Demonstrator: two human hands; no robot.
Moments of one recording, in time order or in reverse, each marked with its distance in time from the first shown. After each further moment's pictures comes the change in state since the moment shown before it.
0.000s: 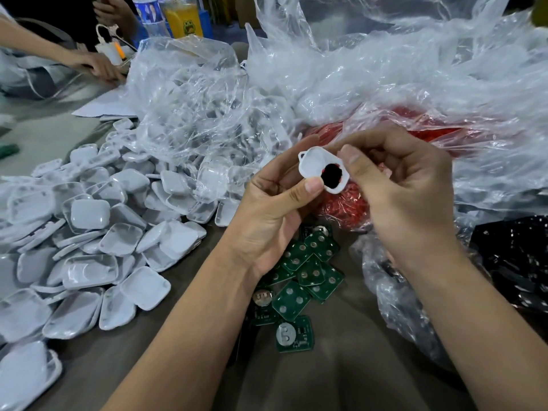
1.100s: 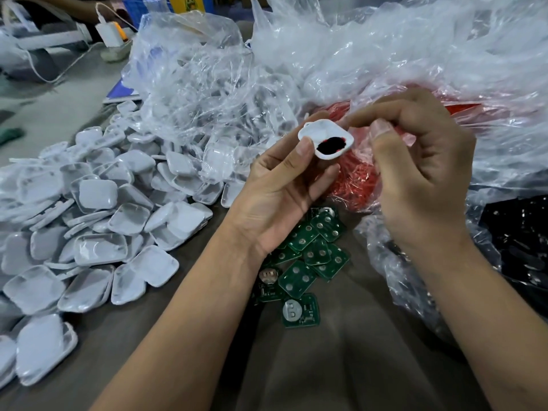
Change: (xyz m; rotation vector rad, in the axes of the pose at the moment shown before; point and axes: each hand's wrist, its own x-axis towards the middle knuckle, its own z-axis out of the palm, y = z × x) left_hand 0.000 0.005 -0.003 -0.127 0.023 -0.115; right_hand -0.005 -0.007 0.003 -0.188 0.044 -0.271
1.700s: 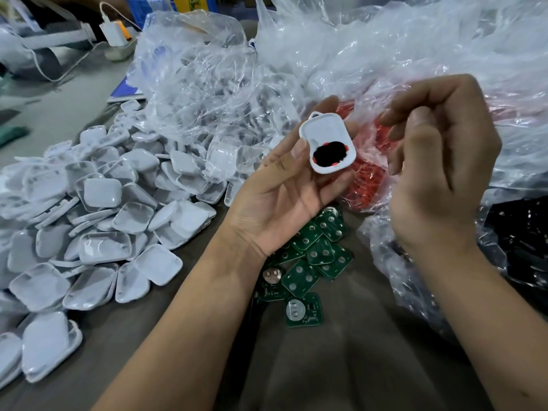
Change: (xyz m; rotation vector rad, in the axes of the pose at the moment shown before) left_hand -0.002 0.002 -0.005 -0.174 -0.300 -0.071; right_hand 0.000 0.002 0.000 0.050 0.104 -0.037
